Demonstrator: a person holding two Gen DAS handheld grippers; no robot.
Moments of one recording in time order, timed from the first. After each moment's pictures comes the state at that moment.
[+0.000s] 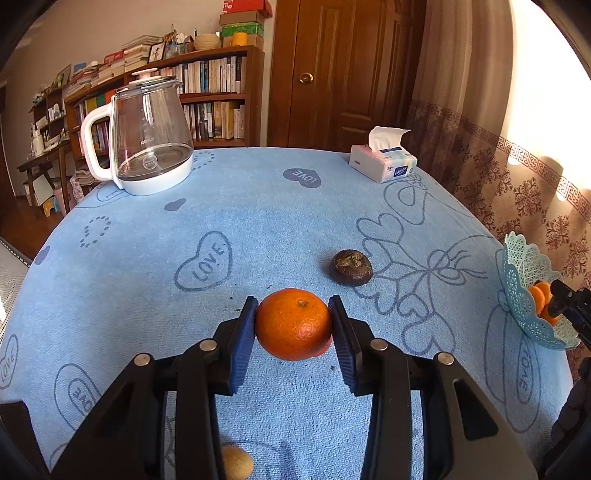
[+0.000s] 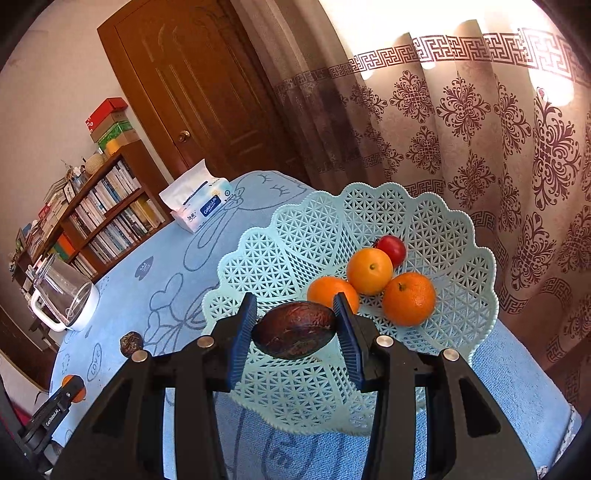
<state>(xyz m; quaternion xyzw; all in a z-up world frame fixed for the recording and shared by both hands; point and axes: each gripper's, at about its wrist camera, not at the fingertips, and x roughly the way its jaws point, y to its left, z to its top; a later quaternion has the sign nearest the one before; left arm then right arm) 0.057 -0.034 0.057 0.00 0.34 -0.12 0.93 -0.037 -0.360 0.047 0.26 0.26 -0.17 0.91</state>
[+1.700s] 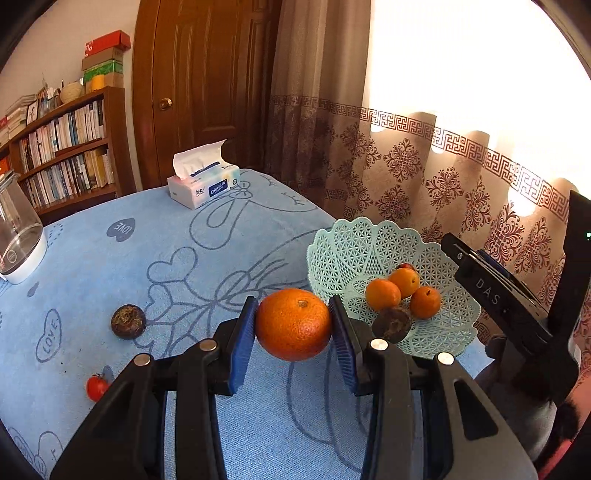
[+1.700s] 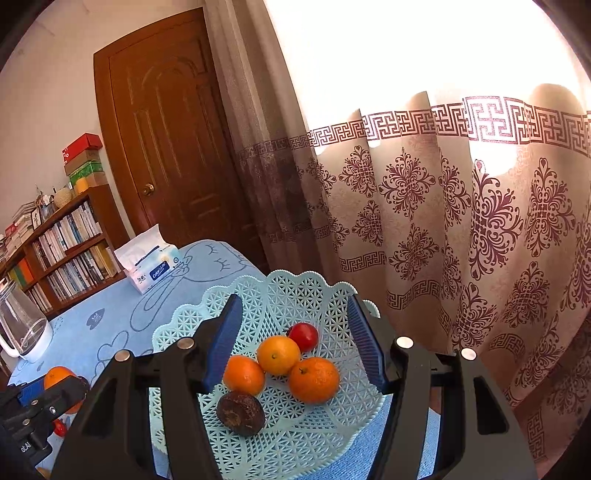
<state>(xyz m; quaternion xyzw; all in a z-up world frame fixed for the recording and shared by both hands) 0.013 -0.212 0.091 0.08 0.30 -0.33 0.89 -0.067 -0.395 0.065 0.20 0.16 -0.28 0.93</state>
